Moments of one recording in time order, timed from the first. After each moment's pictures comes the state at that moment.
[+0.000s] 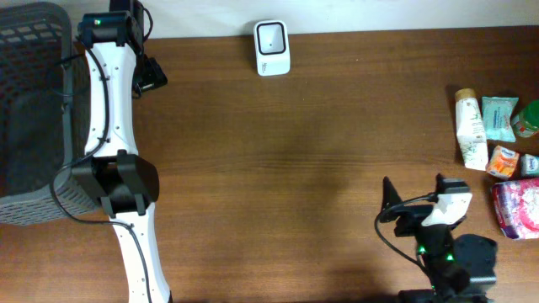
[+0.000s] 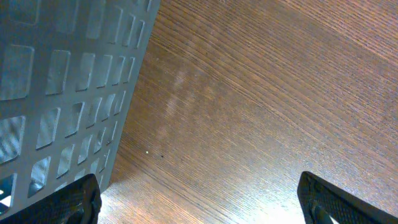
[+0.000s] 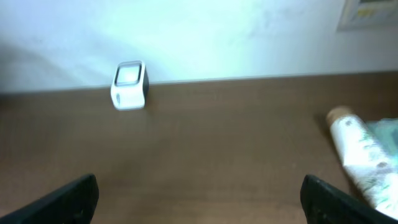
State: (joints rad) left arm 0.03 2.45 2.66 -1.62 -0.31 -0.45; right arm 0.00 0.21 0.36 -0.33 -0.09 0.09
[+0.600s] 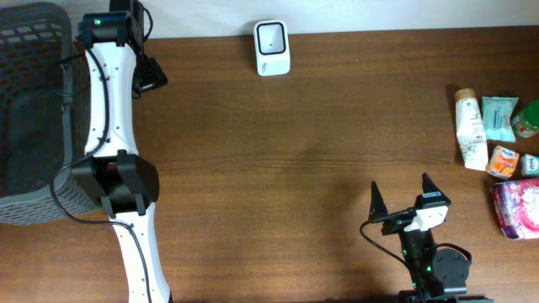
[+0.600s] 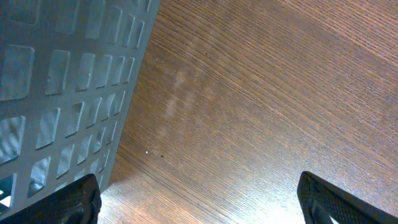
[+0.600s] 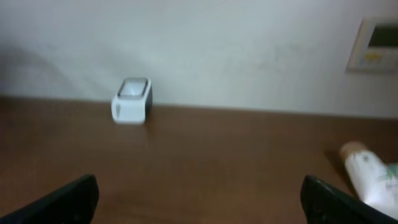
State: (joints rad) left arm 0.03 2.45 2.66 -1.61 -0.31 -0.45; right arm 0.00 0.01 0.01 -0.01 -0.12 0.00
